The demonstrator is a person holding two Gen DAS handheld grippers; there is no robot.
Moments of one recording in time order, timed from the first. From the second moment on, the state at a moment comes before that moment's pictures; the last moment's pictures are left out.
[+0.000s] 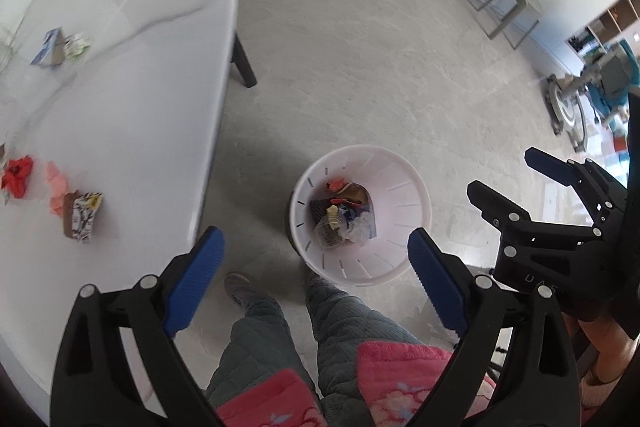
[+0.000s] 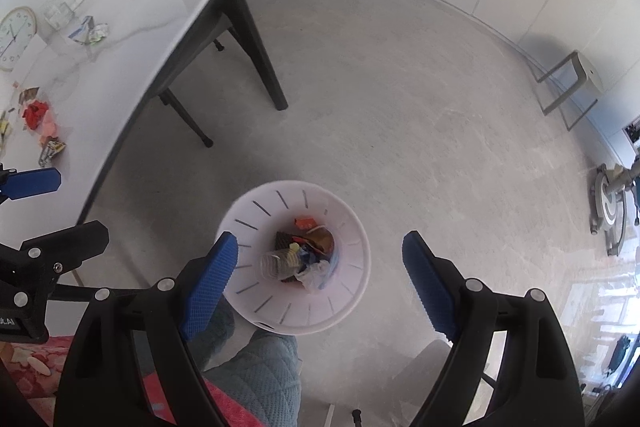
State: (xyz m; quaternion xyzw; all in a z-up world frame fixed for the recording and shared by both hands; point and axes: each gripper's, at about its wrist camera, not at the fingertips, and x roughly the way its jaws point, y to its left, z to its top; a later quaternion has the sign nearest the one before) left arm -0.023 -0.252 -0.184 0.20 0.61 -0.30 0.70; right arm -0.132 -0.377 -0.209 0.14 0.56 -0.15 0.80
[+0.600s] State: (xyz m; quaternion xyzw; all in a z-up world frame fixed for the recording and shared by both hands) left arm 0.076 -0.045 -0.163 0.07 0.62 -0.12 0.77; right arm 0.004 -0.215 -0.195 0.06 0.55 0.04 0.83
